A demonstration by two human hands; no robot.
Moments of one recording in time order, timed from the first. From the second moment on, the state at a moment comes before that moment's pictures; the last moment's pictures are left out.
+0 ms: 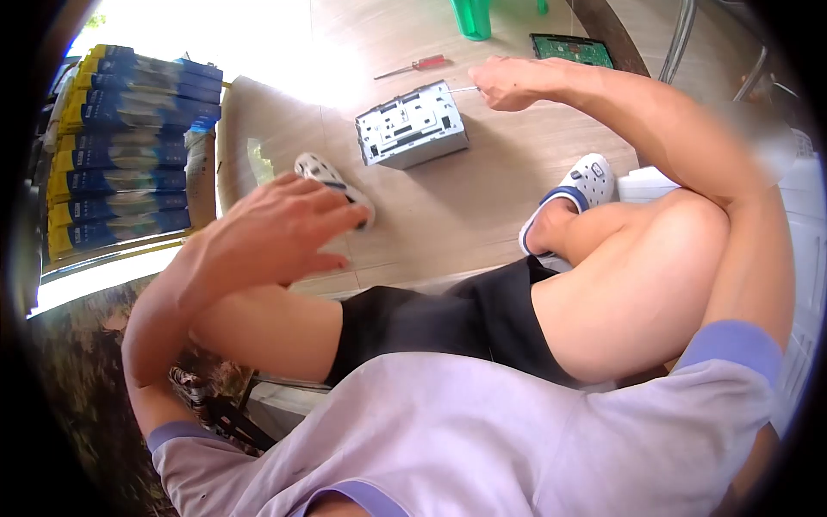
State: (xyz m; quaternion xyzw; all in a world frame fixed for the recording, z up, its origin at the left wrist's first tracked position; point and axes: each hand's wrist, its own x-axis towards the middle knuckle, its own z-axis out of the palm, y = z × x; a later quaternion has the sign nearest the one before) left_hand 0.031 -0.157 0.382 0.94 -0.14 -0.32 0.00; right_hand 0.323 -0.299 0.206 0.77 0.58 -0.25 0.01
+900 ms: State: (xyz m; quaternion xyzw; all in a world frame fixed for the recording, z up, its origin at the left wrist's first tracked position) left_hand 0.095 0.037 0.116 0.78 0.20 -0.38 0.46; right_hand 0.313 -0.240 0.146 0.74 0.05 -0.62 -0.27
